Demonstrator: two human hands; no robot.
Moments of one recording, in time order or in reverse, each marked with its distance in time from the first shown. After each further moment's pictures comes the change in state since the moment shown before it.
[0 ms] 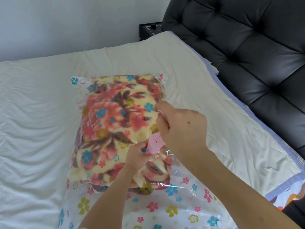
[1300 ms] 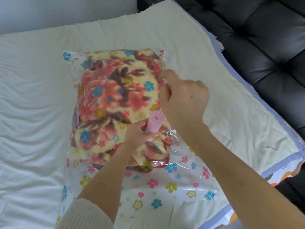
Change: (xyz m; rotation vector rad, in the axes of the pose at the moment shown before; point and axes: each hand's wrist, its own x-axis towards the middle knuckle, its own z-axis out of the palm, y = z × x) left_hand 0.002 0.002 -0.002 0.069 0.003 0.045; right_hand -0.007 0.009 0.028 0.020 -0.008 0.091
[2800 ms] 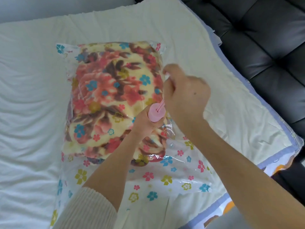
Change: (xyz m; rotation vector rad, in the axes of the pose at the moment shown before) left_hand 0.020 0.007 0.033 -0.186 -0.075 0.034; right_hand -0.001 0.016 -0.010 -0.016 -0.068 0.078
